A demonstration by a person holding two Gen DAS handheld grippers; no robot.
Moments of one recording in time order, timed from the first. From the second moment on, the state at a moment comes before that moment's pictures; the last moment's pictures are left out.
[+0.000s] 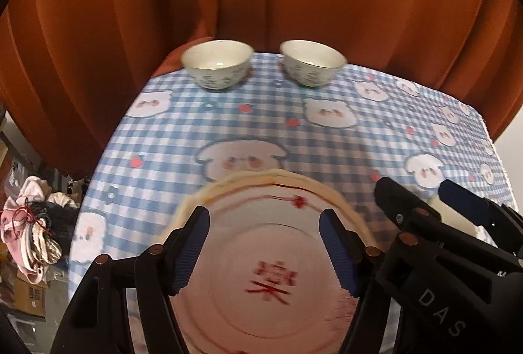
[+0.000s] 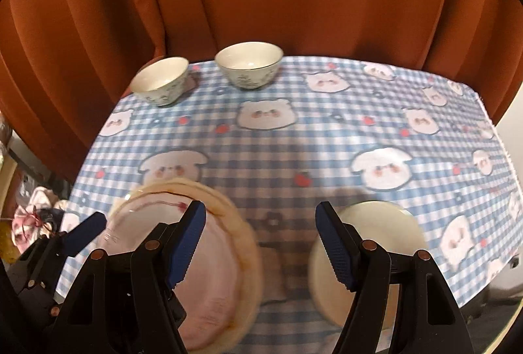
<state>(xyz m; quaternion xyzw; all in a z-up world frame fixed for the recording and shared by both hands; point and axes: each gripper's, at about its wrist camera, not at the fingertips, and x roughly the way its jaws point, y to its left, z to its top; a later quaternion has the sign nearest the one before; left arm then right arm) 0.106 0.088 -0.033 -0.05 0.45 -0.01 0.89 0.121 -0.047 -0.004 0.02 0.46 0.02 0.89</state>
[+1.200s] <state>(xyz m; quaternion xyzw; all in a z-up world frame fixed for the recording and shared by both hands) 0.314 0.170 -0.024 -0.06 0.41 0.10 0.91 0.345 0.063 0.002 0.01 0.42 0.10 0.90</state>
